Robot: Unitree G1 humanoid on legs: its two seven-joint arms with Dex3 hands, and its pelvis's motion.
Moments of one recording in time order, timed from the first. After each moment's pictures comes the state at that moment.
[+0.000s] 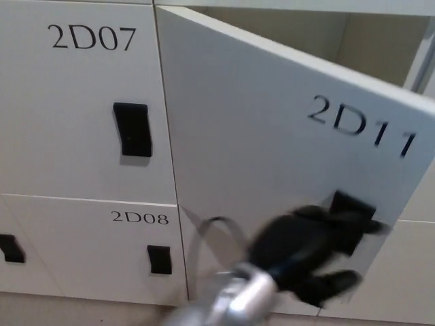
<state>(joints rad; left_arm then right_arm) -0.42 -0.05 -0.78 0.35 0.66 -0.16 0.07 -0.17 -0.31 -0.01 1.29 -0.18 -0.28 -0.05</state>
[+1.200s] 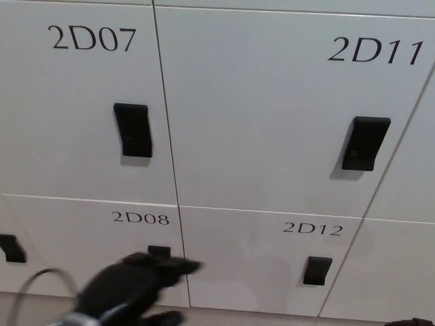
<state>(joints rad) 0.01 0.58 -0.39 0.23 0.64 -0.21 0.01 -0.25 -0.32 0.03 1.29 -0.19 -0.27 -0.06</state>
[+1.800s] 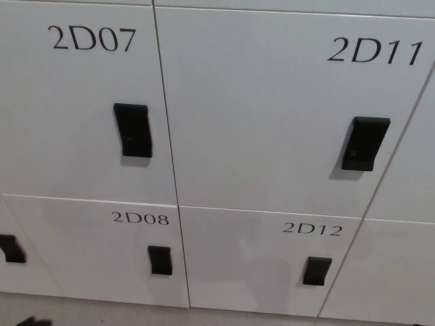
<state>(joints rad) 0.07 0.56 -0.09 0.82 0.46 -0.31 0.04 -0.23 -0.32 0.03 1.29 -0.19 -0.27 -0.06</state>
